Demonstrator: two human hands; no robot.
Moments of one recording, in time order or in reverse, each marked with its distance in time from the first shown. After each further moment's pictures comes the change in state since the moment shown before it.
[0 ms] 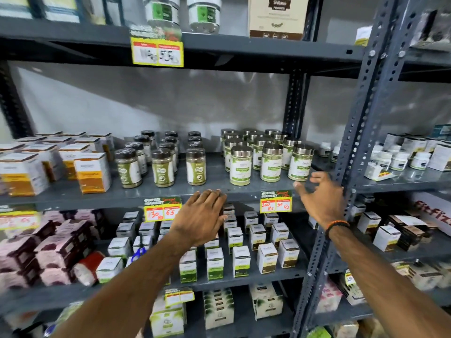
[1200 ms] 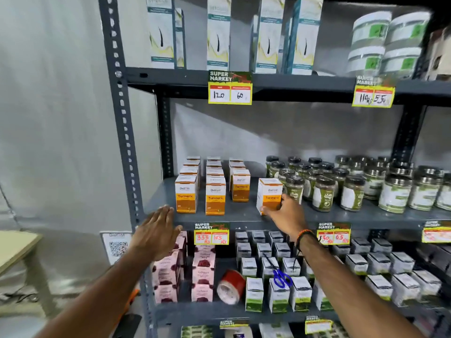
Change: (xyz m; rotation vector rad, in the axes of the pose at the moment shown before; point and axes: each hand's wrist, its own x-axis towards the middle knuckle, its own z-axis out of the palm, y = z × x) left_hand -0.311 -0.500 0.000 -0.061 -0.071 -0.457; right_hand -0.203 -0.436 0.268 0.282 -0.431 0.022
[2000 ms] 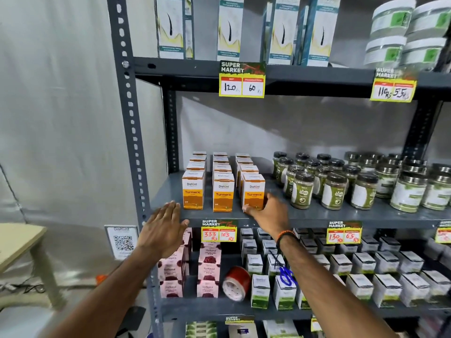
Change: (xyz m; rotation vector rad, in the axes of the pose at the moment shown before) left_hand -0.002 -0.002 0.007 -0.035 0.016 0.000; right_hand -0.007 -0.023 0.064 -0.050 0.000 -0.059
